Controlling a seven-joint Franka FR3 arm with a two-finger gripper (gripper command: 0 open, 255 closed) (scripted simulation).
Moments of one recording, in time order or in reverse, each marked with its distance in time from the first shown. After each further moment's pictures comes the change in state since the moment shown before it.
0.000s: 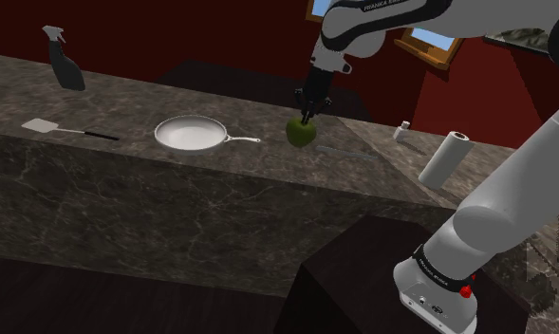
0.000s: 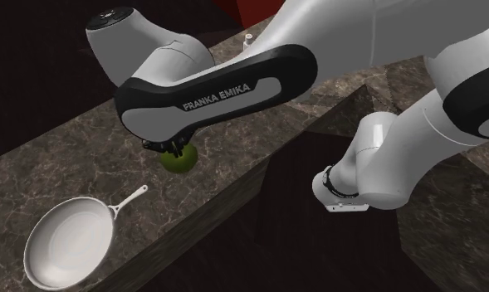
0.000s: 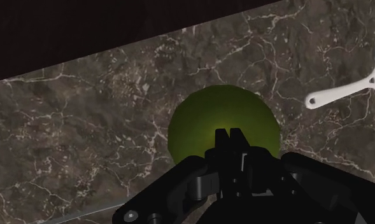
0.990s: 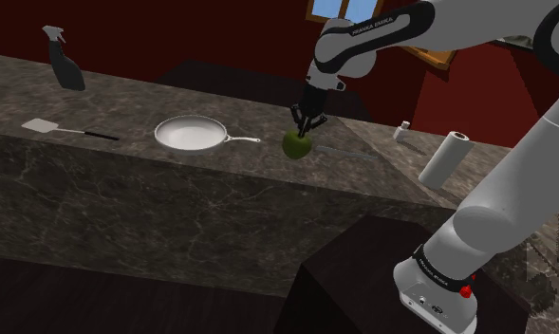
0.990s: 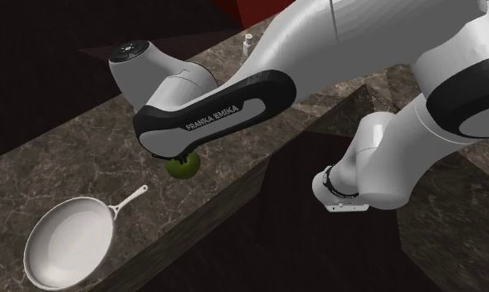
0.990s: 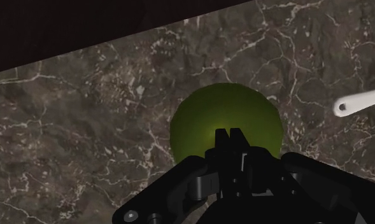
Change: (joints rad) arm 0.003 0.050 0.004 -0.082 0.007 0.131 -0.019
